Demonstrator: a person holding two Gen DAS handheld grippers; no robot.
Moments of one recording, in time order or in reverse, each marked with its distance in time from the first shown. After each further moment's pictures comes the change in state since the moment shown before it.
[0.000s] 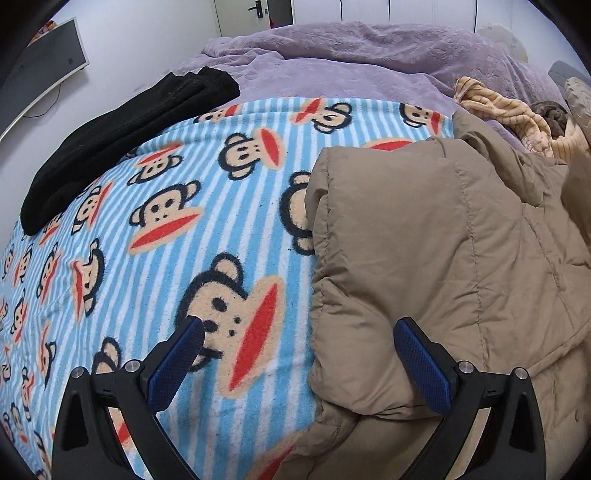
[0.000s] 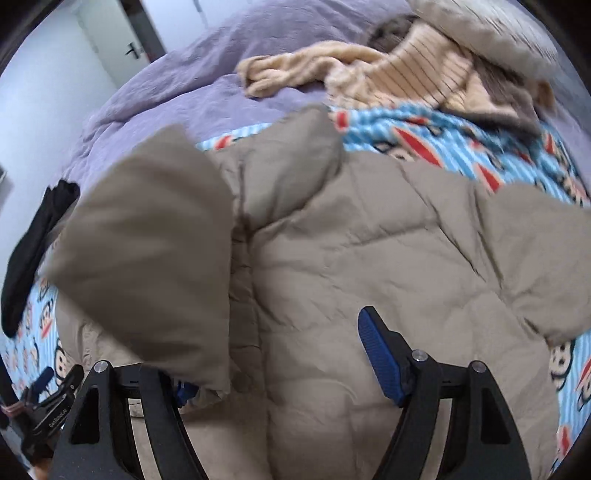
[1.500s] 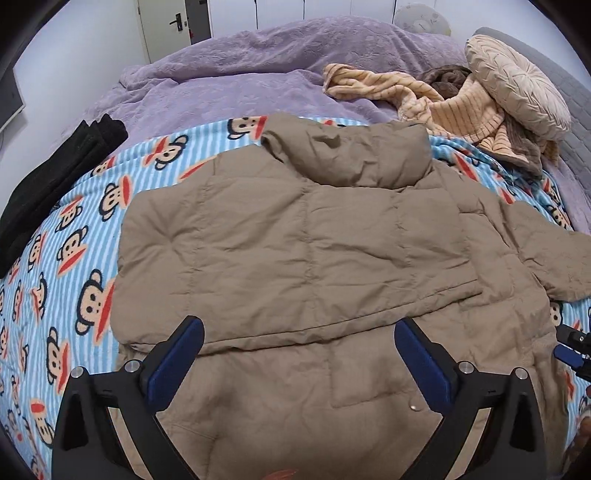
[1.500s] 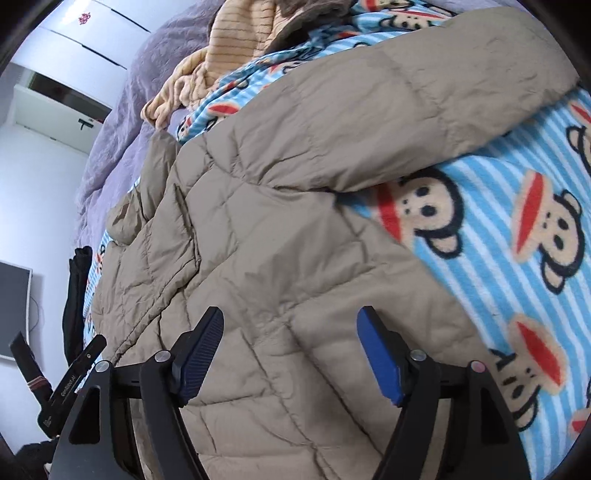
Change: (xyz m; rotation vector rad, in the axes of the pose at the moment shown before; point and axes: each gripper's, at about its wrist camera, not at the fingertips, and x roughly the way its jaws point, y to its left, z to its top) left arm -0.089 -0.167 -0.020 0.171 0.022 -0.189; right arm -0.071 -0.205 -0.084 0.359 0.091 0.173
